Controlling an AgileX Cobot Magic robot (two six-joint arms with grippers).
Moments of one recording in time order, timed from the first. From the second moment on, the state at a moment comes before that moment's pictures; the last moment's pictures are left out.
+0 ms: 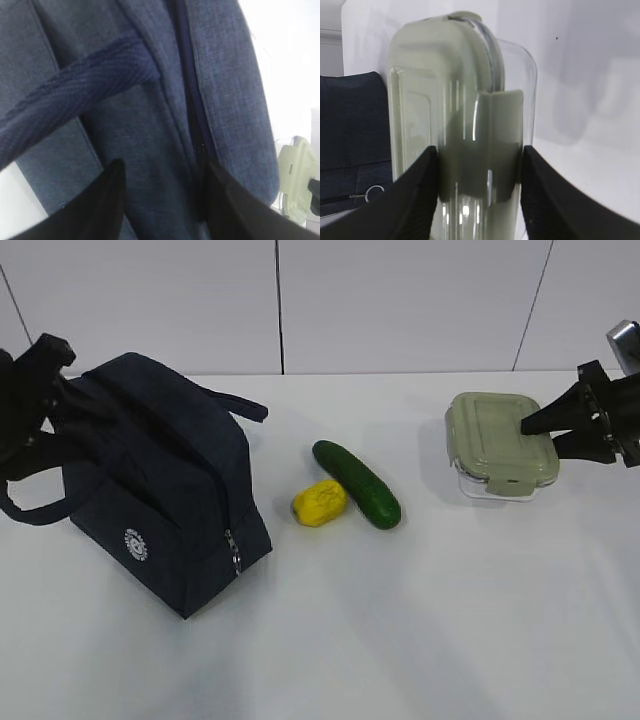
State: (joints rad) left arm -0.07 1.49 -0.82 -1.19 0.44 0.33; right arm -0.31 2.13 -1.46 1.10 1.16 -0.77
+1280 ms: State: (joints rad) left arm -0.12 1.48 -0.86 -1.11 0.50 0.37; right arm -0.31 2.13 -1.46 1.10 1.16 -0.78
